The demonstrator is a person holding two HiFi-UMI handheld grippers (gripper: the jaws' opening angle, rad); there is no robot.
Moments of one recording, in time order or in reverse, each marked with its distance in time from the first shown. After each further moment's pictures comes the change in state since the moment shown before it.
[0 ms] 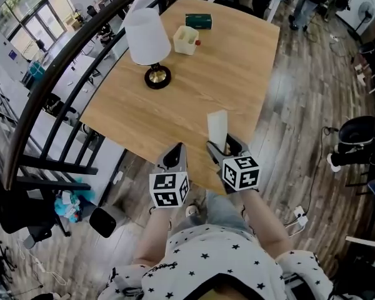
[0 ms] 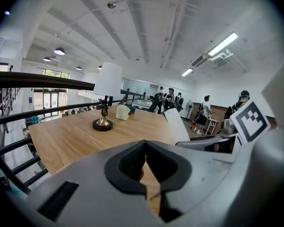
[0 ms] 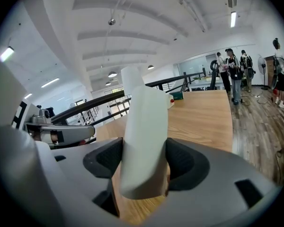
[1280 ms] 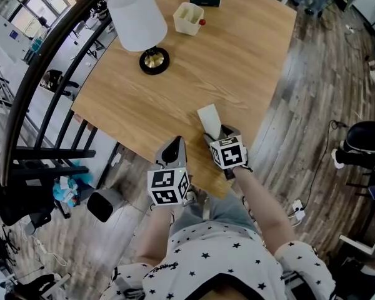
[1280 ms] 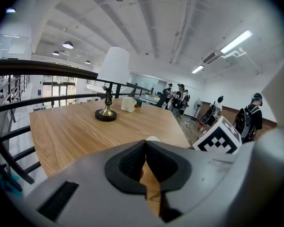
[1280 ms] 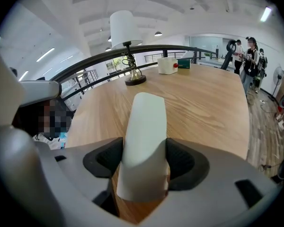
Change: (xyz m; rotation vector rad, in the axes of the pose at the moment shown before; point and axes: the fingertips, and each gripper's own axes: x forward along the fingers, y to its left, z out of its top) left arm 0.060 0.017 -0.024 -0.080 0.057 0.082; right arm 0.107 -0.063 -0.081 -0.131 0.406 -0.020
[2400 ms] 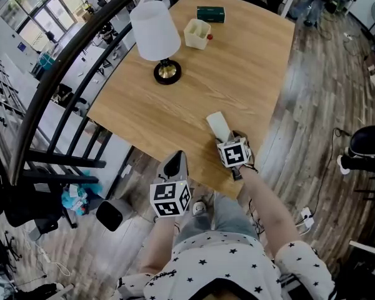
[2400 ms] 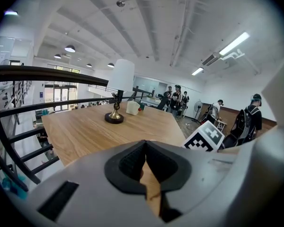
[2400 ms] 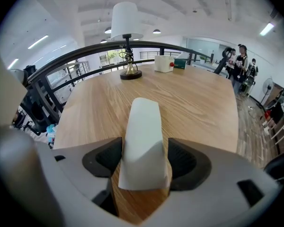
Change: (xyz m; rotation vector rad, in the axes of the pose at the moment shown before) left arm -0.071 0.017 -0.001 0.005 -0.028 0.014; right arm -0.006 0.002 -0.012 -0.044 0.047 -0.136
